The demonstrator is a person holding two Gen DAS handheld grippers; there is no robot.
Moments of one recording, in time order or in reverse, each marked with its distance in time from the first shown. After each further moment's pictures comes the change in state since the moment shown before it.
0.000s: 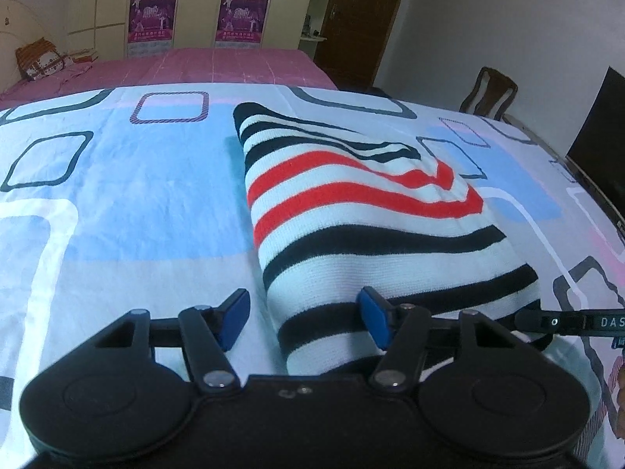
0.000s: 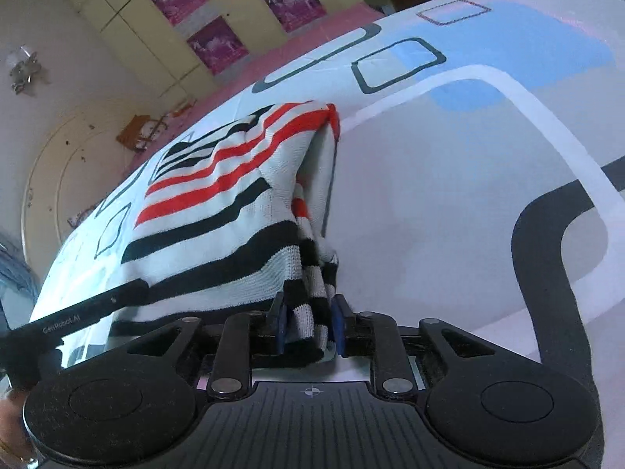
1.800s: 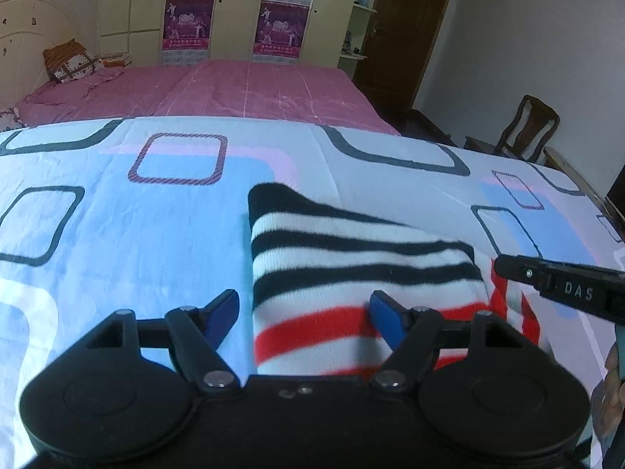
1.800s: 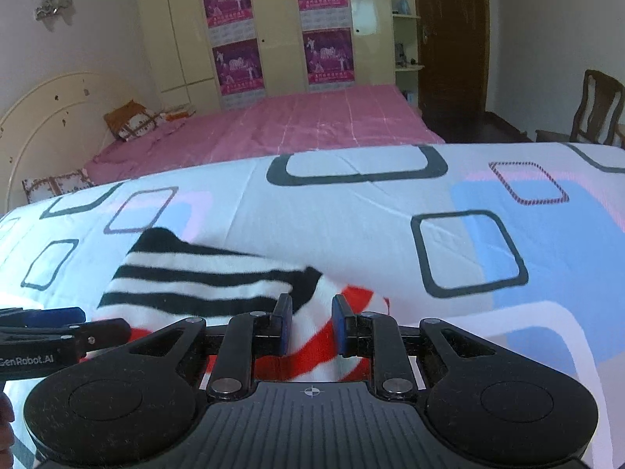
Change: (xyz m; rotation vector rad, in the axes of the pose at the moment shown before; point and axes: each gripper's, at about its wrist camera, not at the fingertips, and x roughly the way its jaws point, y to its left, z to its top) left arm 0.063 0.006 0.083 -0.086 -0.050 0.102; right arm 0.092 0.066 0.117 -0.329 -0.168 -0.175
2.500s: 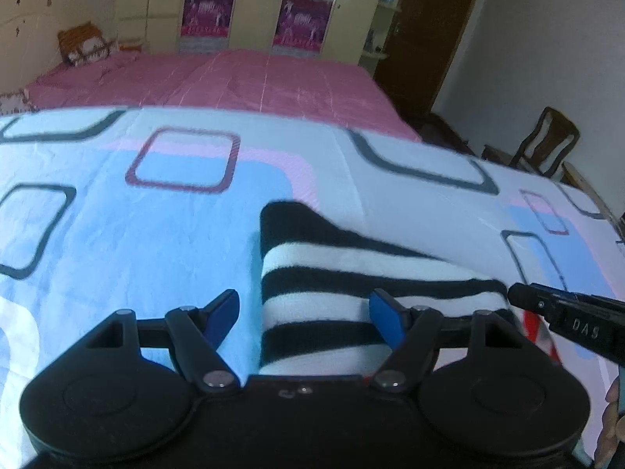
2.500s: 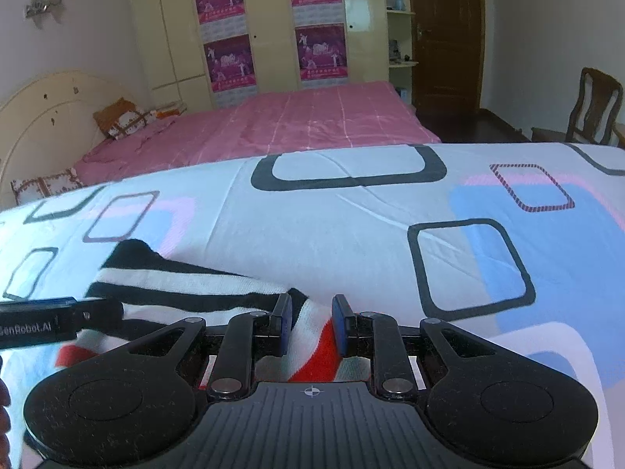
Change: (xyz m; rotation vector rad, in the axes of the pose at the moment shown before) left arm 0.041 0.012 0.019 -0.070 0.041 0.039; right arm 0.037 -0.006 0.012 -0.012 0.037 -0.043
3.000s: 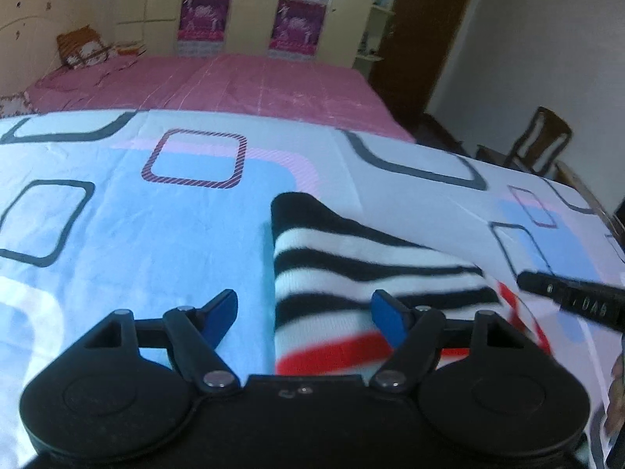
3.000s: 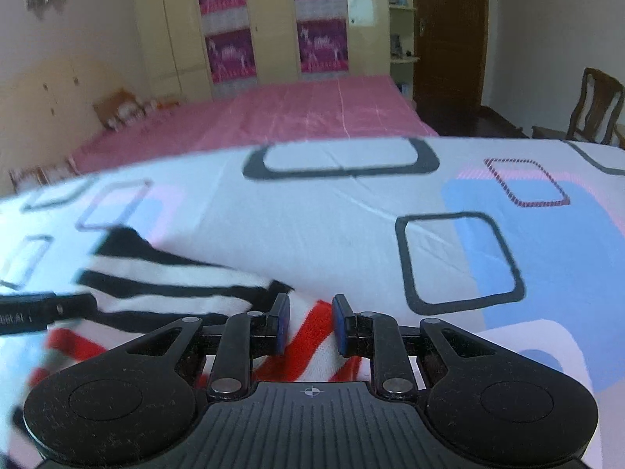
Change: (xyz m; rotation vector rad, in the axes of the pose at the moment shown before) left arm -0.044 0.006 -0.016 0.026 -0.033 -0.029; right arm -0.027 -0.018 -0.006 0.010 -0.023 0.044
